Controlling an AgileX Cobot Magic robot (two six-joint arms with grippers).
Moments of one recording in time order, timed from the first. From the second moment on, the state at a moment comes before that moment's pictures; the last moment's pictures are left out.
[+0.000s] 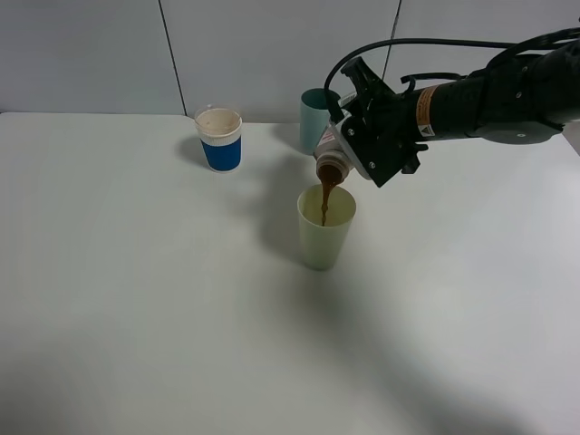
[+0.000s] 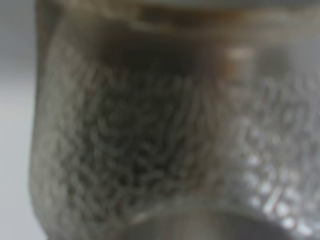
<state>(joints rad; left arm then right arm) 0.00 -0.01 -0.51 0.01 1.06 -0.02 0.33 1.79 -0.92 -1.08 -0.40 -1.11</state>
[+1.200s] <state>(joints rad) 0.00 -0.01 -0.51 0.01 1.06 -0.02 0.35 1.79 -0.92 -1.08 -0.40 -1.21</state>
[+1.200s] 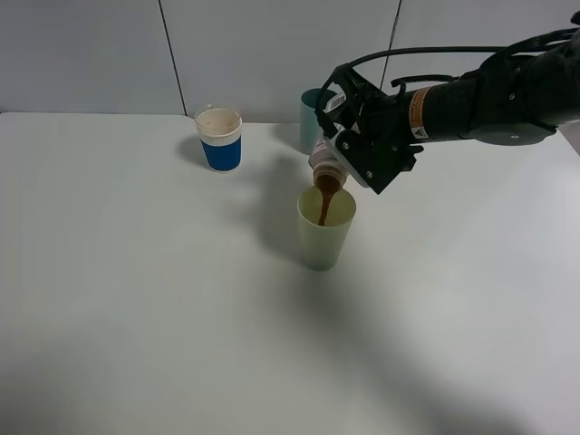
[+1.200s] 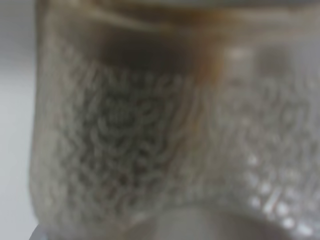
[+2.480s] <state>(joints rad) 0.00 -0.01 -0.51 0.01 1.06 -0.02 0.39 1.78 -0.92 -1.07 -0.40 -1.35</state>
